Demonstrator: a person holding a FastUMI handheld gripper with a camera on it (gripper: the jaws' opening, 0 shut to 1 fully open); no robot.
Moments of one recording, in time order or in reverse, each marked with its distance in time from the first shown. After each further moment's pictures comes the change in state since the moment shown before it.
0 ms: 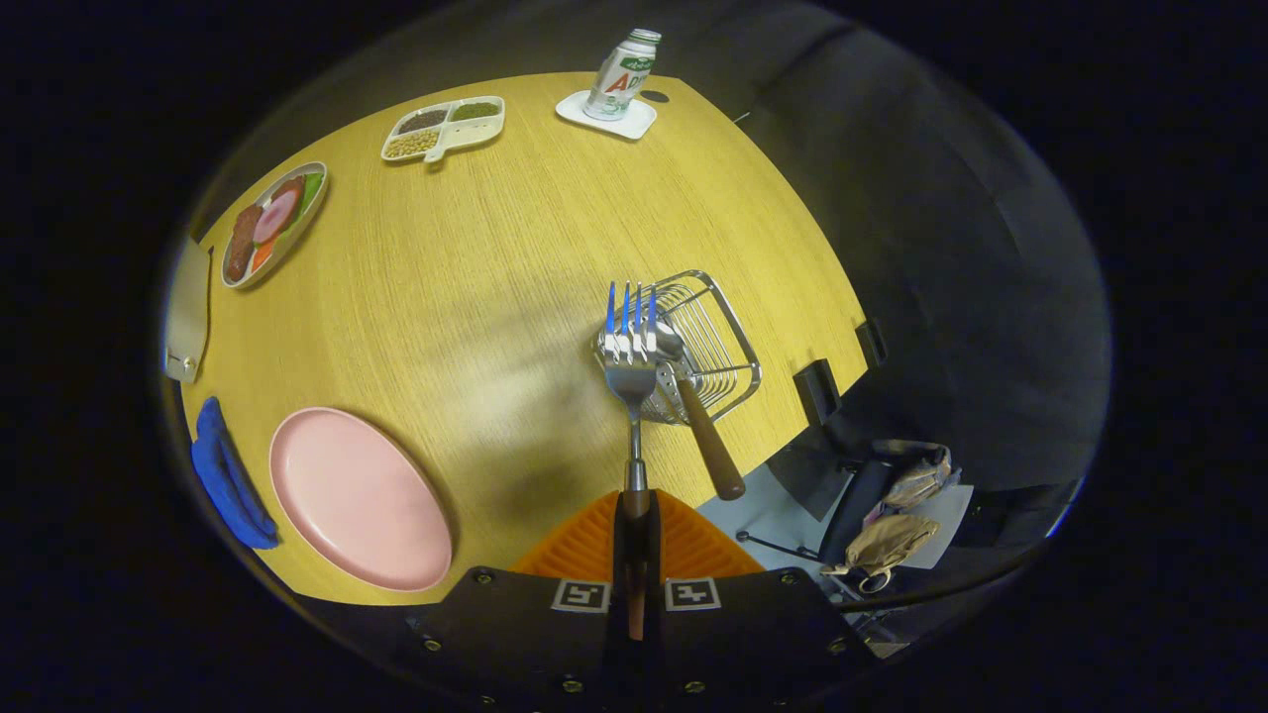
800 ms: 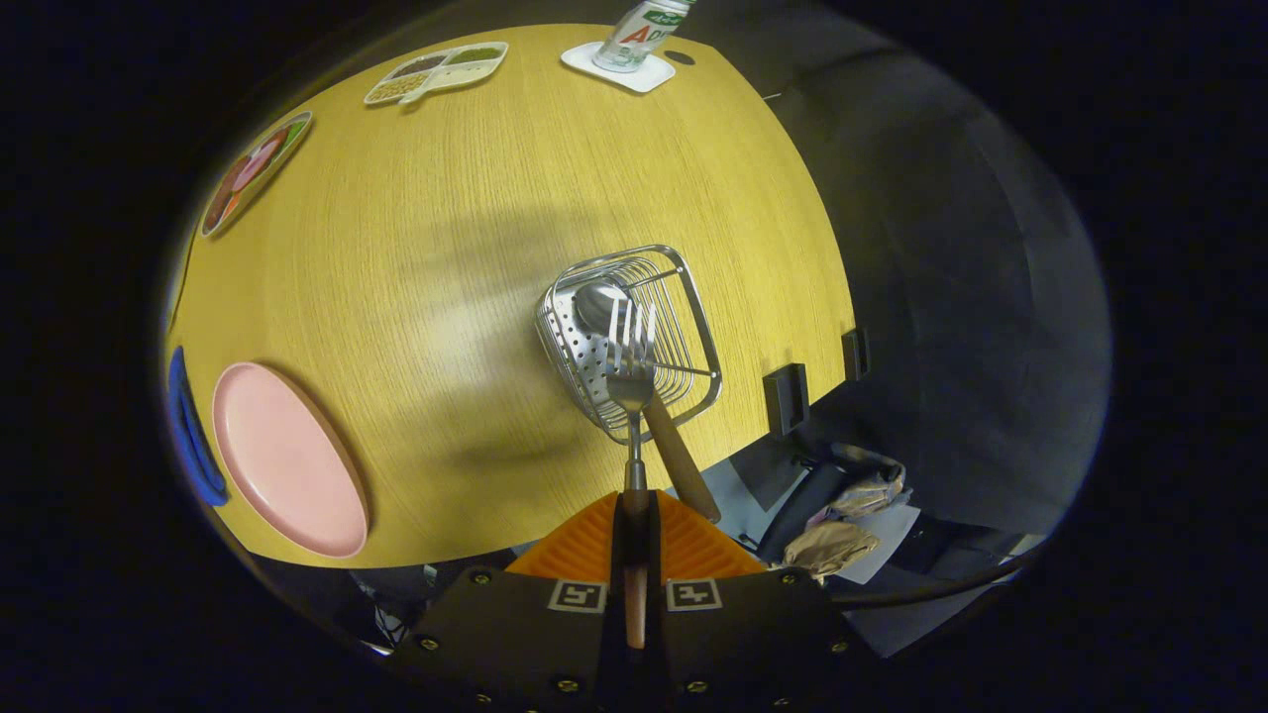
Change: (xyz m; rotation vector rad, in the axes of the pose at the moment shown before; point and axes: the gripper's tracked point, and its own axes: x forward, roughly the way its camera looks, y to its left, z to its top) arm 0.027 -0.040 0.006 -0.186 0.162 -0.072
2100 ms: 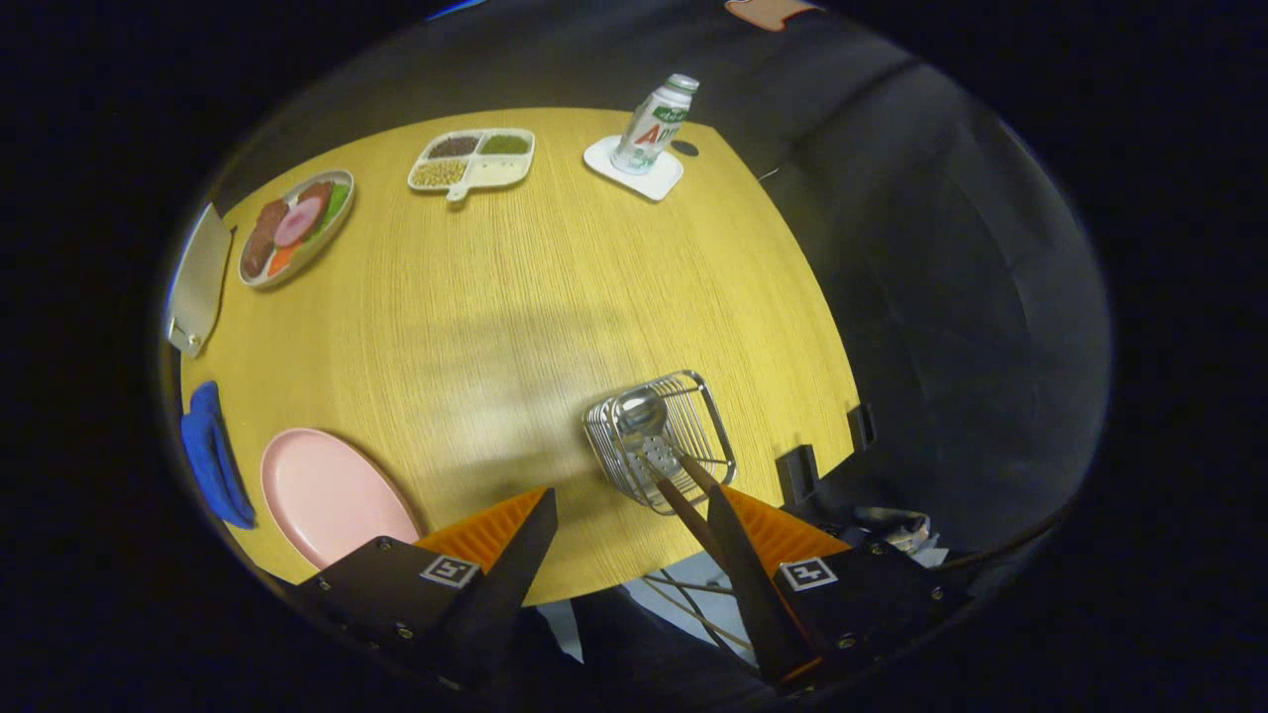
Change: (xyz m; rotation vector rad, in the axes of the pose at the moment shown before) arm -0.052 0.022 0.058 0.084 -0.400 0.075
